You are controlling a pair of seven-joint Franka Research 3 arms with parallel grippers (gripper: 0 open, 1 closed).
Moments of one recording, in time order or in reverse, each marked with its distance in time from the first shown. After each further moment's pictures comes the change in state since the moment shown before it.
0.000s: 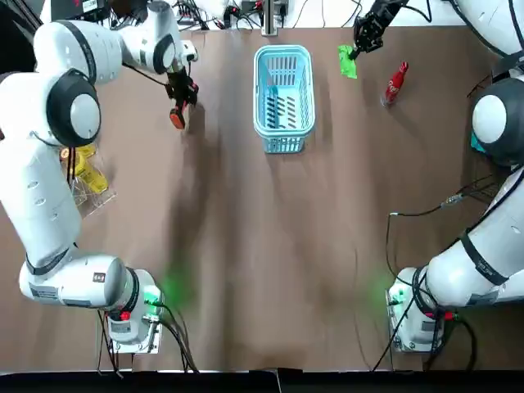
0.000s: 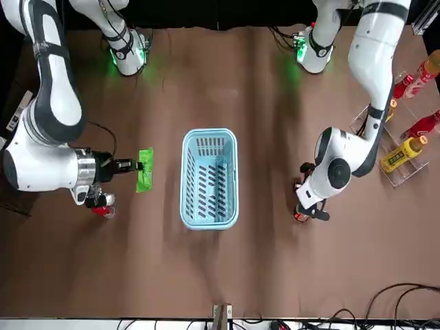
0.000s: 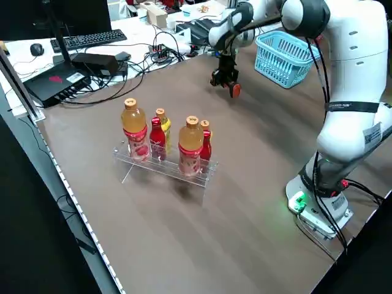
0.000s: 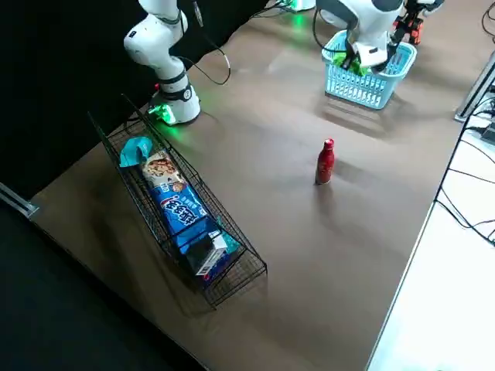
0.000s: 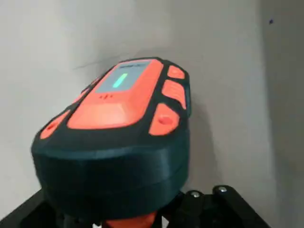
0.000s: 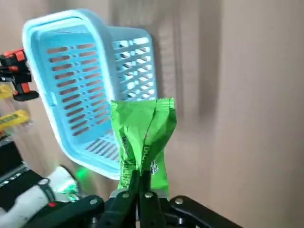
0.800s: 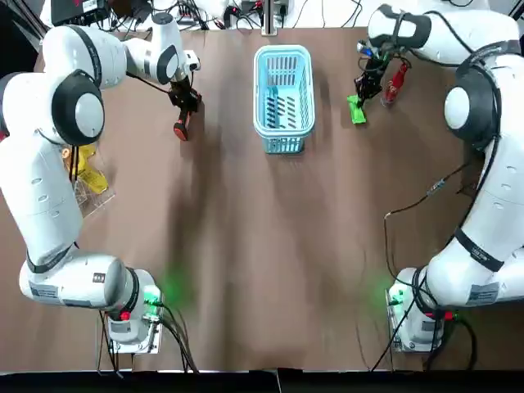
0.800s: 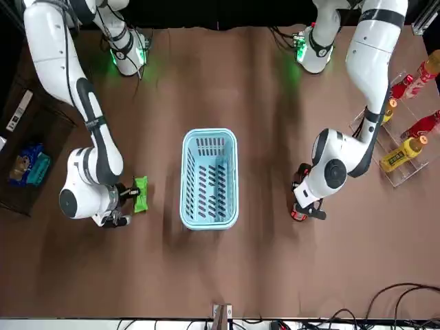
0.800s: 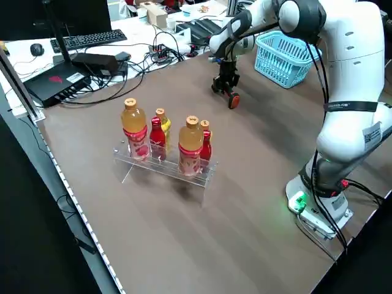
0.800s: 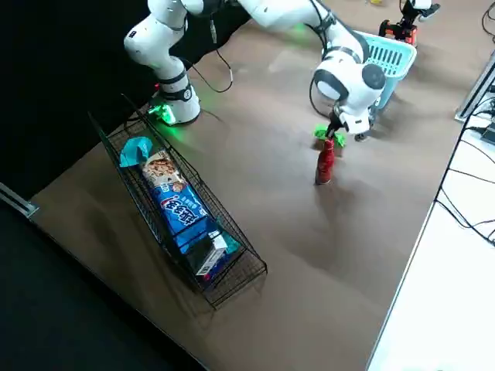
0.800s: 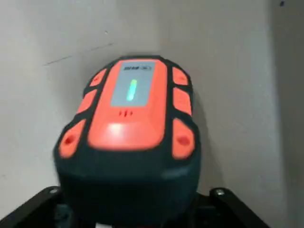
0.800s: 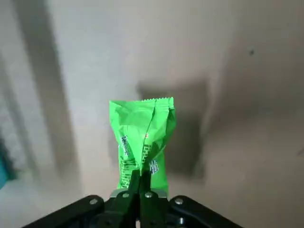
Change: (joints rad) left arm -0.007 0.049 0.001 -0.035 0.000 0.090 0.003; right arm -0.013 0.264 -0.015 -0.085 -0.331 0.293 -0.138
